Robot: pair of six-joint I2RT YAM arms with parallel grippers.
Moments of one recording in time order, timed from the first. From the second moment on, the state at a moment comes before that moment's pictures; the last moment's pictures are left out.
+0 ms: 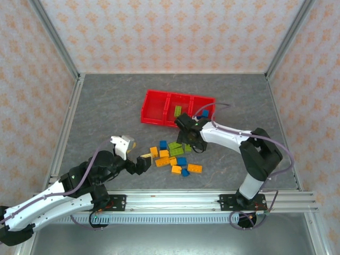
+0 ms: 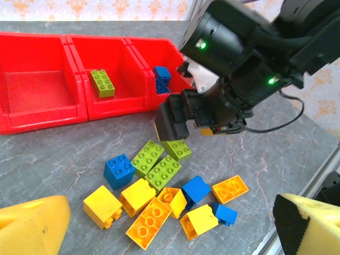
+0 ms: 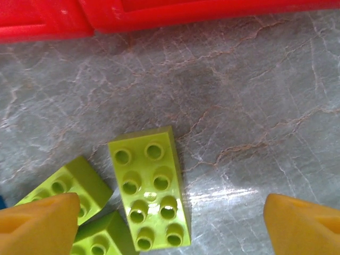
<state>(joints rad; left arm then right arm) -0.97 0.42 0.55 -0.49 -0.24 -0.42 0.75 1.70 1.10 -0.73 0.17 0.99</state>
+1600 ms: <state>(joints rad) -0.97 0.34 0.55 -0.49 -0.34 -0.43 0.79 1.54 1.09 -0.70 0.25 0.98</state>
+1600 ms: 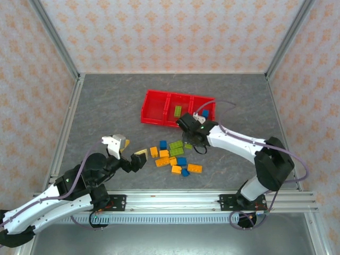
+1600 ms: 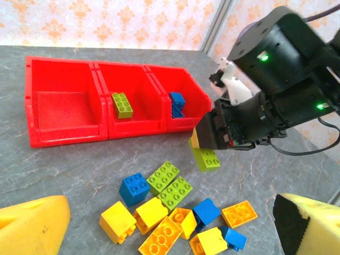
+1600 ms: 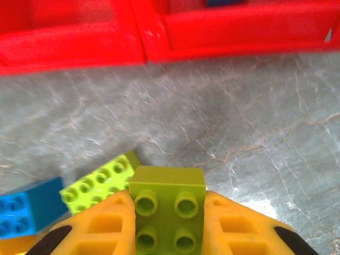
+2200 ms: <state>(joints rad) -0.97 0.28 0.55 -0.51 -0.48 -0.47 0.61 2.03 1.65 -0.66 0.29 0.64</state>
